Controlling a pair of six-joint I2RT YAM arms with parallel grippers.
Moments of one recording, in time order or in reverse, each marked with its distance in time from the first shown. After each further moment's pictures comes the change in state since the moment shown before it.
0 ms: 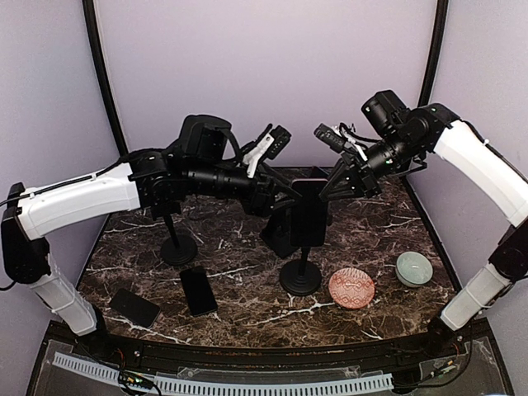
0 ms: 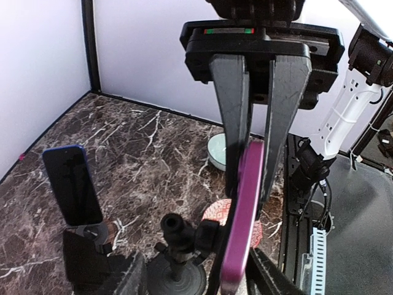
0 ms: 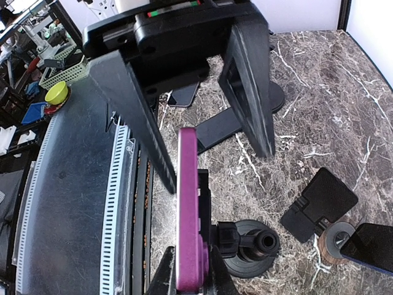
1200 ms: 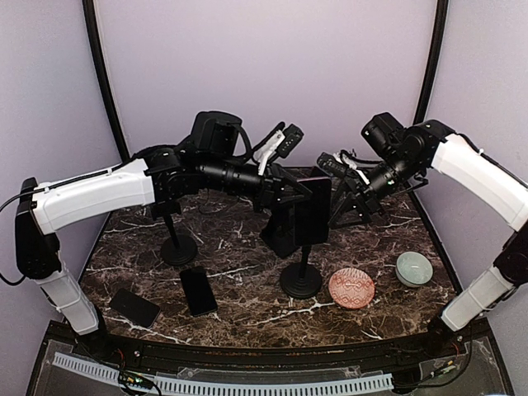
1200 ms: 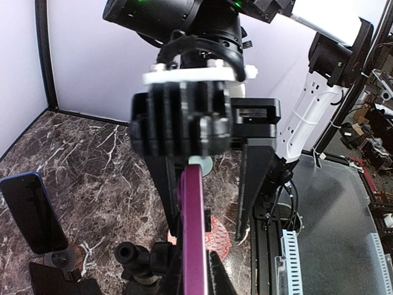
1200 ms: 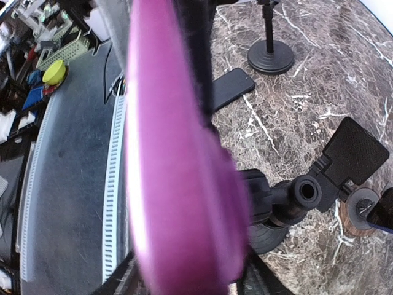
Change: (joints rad) left arm 0.018 0.055 0.039 0.040 0.188 -0.006; right arm -0.010 -0.044 -0.177 -0.024 0.037 -0.081
